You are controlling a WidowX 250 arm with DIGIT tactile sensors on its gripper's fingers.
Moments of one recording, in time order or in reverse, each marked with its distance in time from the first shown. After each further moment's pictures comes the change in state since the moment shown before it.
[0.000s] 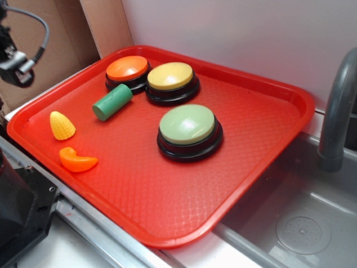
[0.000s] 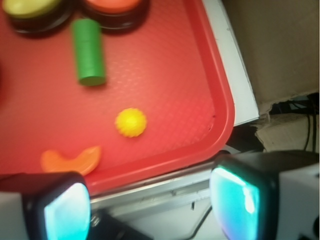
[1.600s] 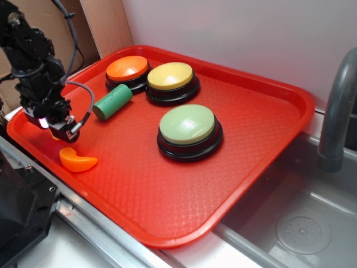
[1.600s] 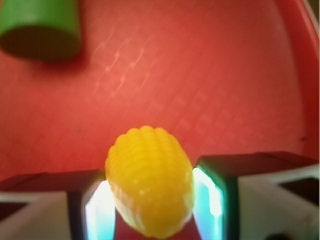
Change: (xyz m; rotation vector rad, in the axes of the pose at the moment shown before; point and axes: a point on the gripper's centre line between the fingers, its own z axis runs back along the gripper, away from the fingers) arm 0.016 -0.012 -0.088 0.028 0.067 0.003
